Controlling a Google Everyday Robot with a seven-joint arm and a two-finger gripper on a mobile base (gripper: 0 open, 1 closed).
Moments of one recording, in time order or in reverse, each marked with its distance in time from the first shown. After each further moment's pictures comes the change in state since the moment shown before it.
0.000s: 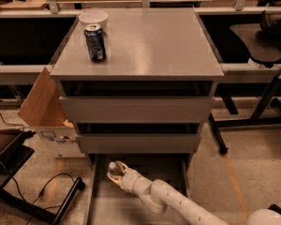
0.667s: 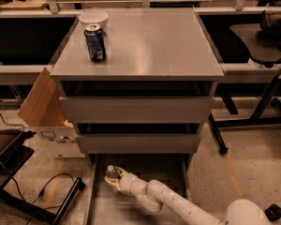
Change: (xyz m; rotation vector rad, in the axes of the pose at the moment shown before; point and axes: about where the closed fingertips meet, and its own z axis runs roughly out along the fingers) arm 0.053 0.018 0.036 -0.077 0.014 0.178
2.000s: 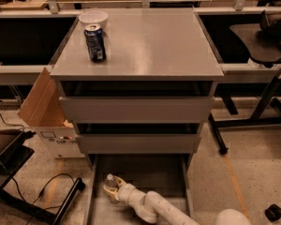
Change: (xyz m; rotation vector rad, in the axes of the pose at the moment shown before) arm 0.071 0.027 0.016 -0.004 -0.012 0.161
